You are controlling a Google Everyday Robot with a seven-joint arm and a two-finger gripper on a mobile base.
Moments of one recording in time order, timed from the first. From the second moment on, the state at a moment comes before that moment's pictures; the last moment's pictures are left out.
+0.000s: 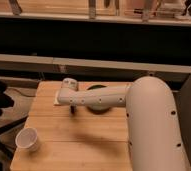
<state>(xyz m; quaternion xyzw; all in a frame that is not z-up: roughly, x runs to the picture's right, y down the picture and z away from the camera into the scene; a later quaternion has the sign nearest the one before) -0.130 0.071 0.905 -0.04 -0.12 -0.74 0.66</state>
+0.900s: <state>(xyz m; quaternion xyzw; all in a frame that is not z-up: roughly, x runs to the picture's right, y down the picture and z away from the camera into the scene) -0.150 -0.003 0.867 0.01 -0.10 -0.75 0.65</state>
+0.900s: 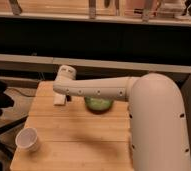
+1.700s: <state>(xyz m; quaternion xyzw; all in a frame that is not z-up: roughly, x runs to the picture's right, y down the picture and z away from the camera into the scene) -0.165 0.013 0.893 0.01 -0.11 -0.76 0.64</state>
